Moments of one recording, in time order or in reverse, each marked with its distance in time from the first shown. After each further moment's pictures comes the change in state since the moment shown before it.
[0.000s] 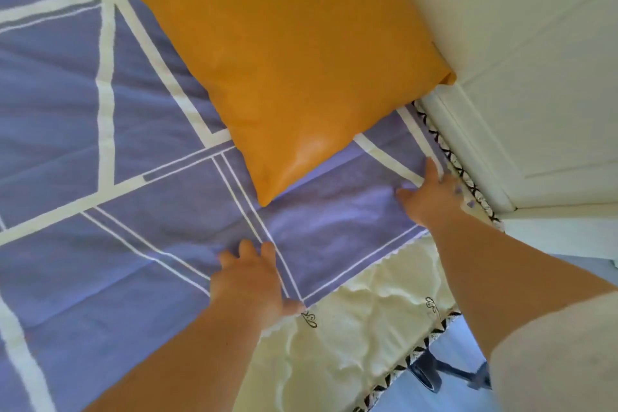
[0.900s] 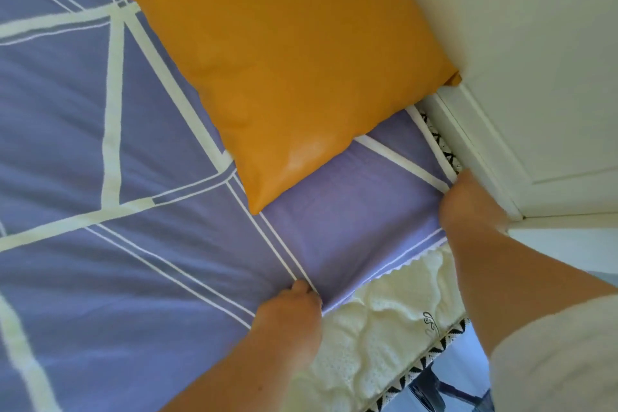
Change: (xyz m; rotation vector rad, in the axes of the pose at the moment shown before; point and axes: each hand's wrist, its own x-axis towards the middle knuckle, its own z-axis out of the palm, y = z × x) left_hand 0.003 0.062 0.042 -0.001 -0.038 0.309; right_hand 0.034 0.047 -0.005 -0.119 0.307 -0.002
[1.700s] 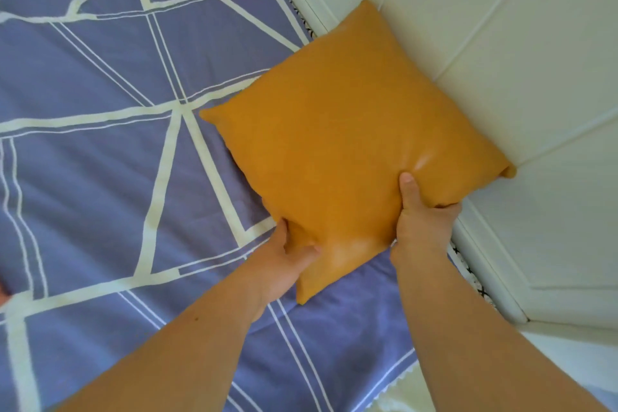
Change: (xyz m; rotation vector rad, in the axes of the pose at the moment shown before) left_hand 0.021 -0.065 -0.149 -1.189 0.306 -0.050; right_hand -0.022 -0.156 -0.078 1.635 -0.029 0.225
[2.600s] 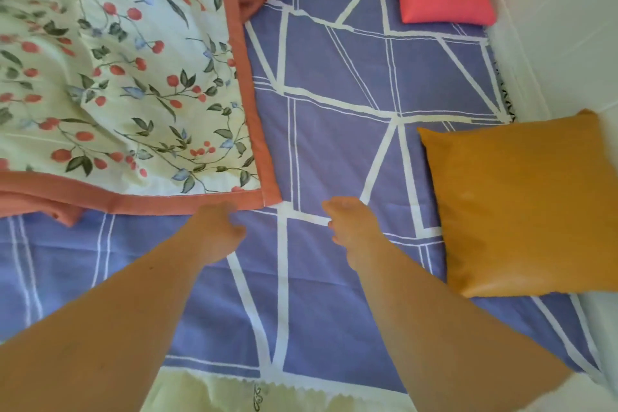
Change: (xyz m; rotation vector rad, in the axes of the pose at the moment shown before) left_hand -0.215 -0.187 -0.297 0.297 0.558 -0.151; right_hand -0.350 0.072 0.182 -0.912 -0.840 0.123
